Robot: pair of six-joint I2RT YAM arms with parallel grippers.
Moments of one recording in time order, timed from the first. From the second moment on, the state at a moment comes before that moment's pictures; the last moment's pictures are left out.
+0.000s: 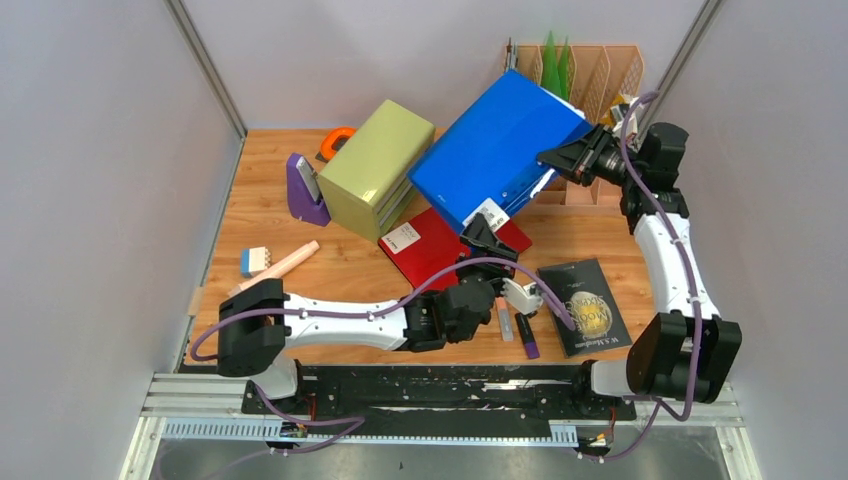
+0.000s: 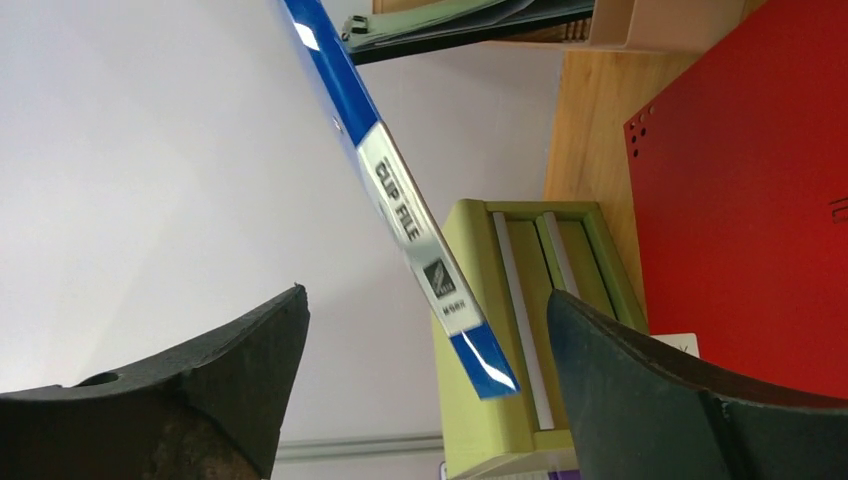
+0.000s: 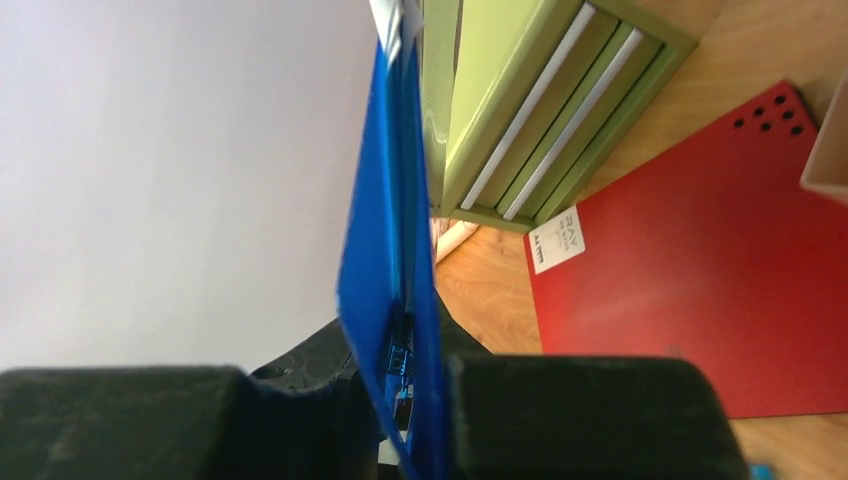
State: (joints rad) left arm -1.38 1.63 1.09 0.41 -0.92 1.33; right arm -0.13 1.36 1.19 -0.03 -0.99 0.94
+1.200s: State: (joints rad) left arm -1.02 1.37 1.33 -0.26 -0.68 0.77; right arm -0.32 1.38 2.00 -0.37 -0.61 0.31
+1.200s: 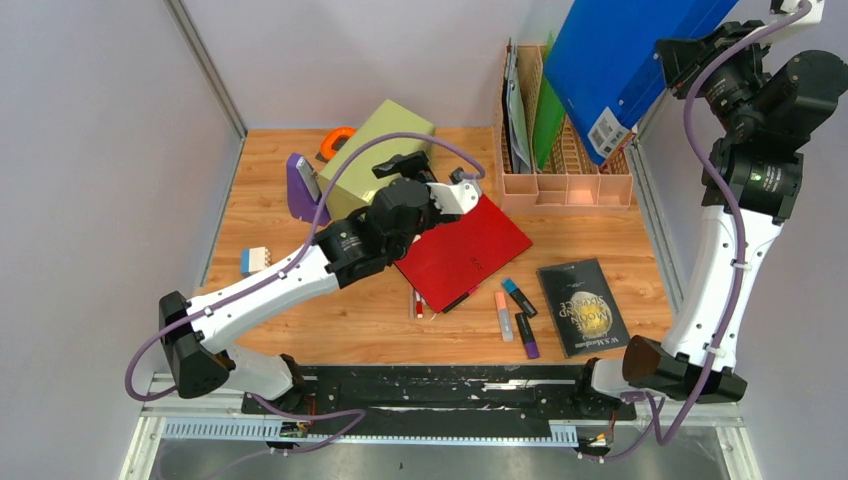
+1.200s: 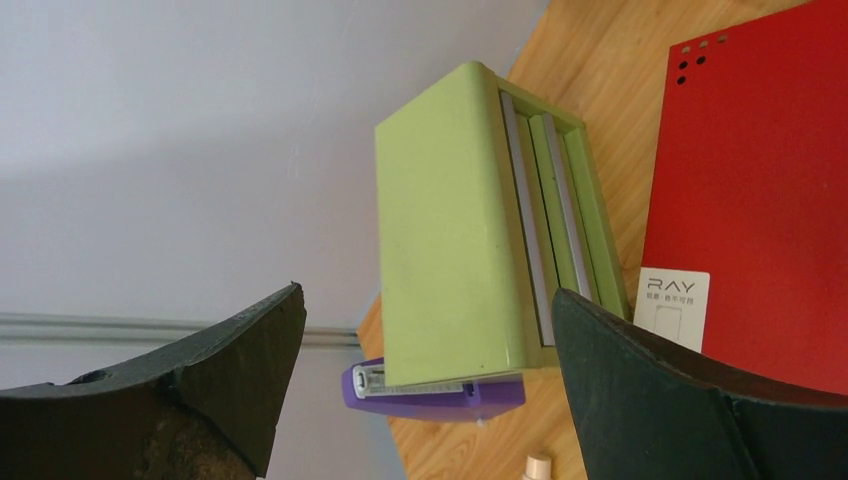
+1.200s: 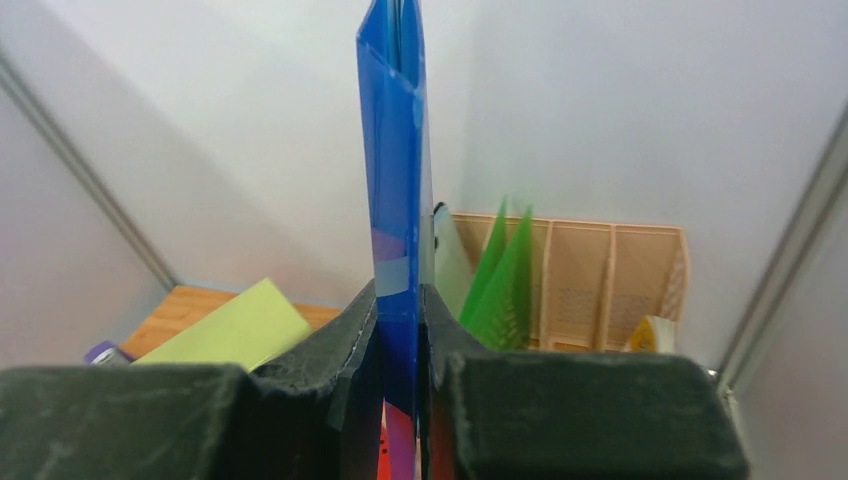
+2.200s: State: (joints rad) left arm -0.90 1.38 1.44 -0.41 -0.52 0.62; right arm -0.27 1.56 2.06 -0.25 -0.32 0.20
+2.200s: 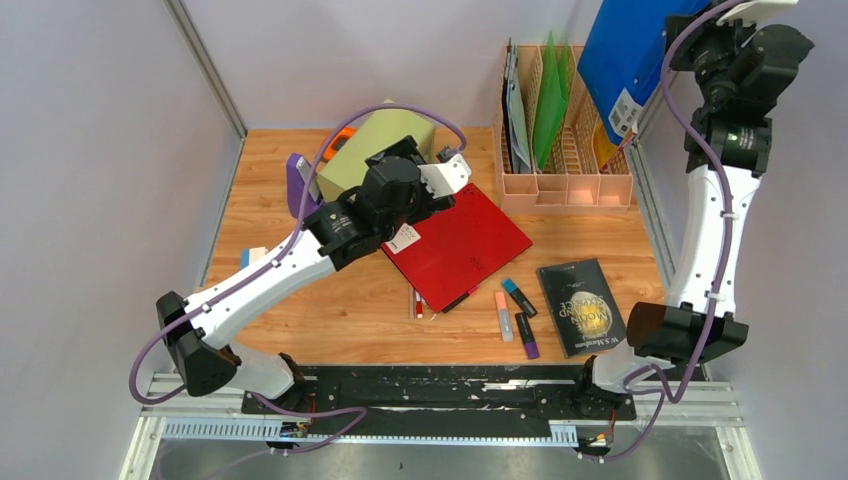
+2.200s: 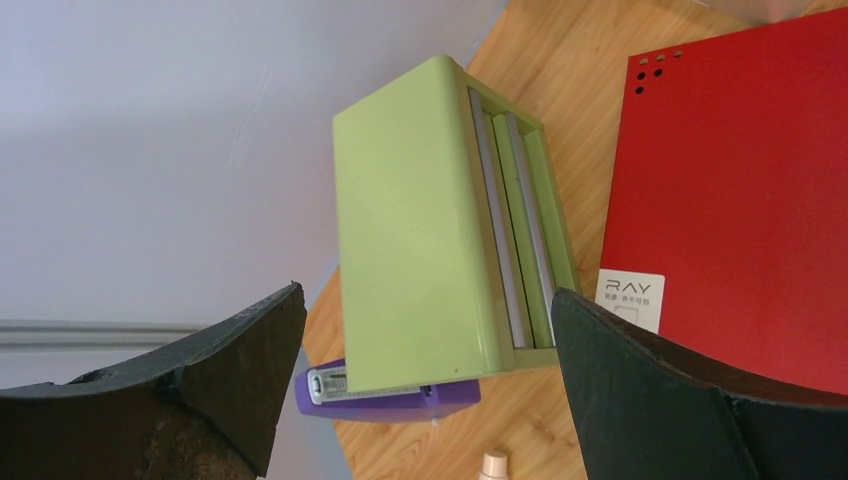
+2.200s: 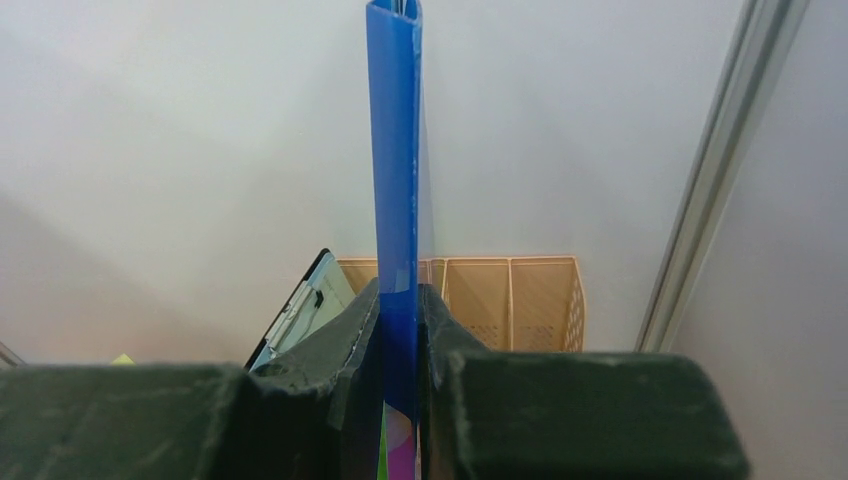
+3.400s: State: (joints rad) left arm -0.85 1.52 1.50 -0.46 -0.43 0.60; right arm -0.08 1.76 1.61 0.25 -0.18 0.12
